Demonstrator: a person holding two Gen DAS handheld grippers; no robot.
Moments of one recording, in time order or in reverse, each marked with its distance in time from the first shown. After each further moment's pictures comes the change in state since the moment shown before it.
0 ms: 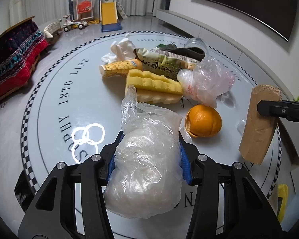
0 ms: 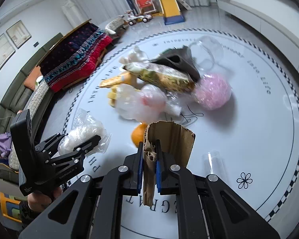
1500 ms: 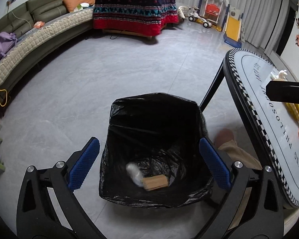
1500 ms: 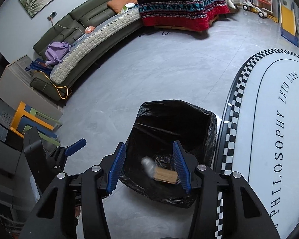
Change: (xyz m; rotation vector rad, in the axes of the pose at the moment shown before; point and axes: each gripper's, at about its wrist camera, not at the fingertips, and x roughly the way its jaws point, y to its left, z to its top) left arm -0.147 0.223 -0.210 -0.622 -0.019 0.531; right arm 0.134 0.352 -0.049 -0.542 0.312 0.380
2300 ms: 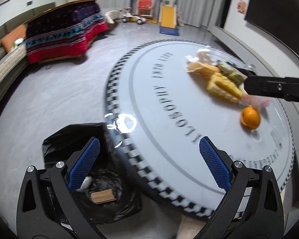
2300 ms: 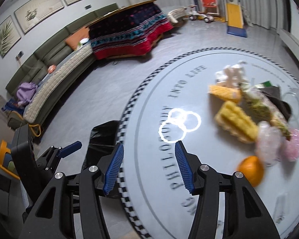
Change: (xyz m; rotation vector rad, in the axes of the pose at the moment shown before) left arm -0.029 -0.227 0.034 0.341 -0.014 -0.295; right arm -0.162 -0.158 -0.062 0.235 -0.211 -0.247
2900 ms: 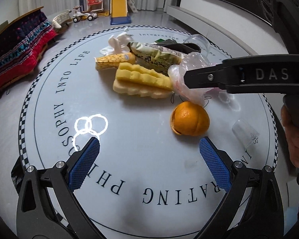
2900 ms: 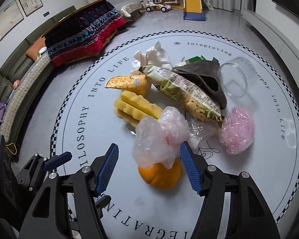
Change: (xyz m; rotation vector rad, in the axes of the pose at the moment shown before) left arm 0.068 -0.155 0.025 0.211 0.093 -0.194; right arm 0.014 -0.150 -0.005 0.149 0.071 -0.180
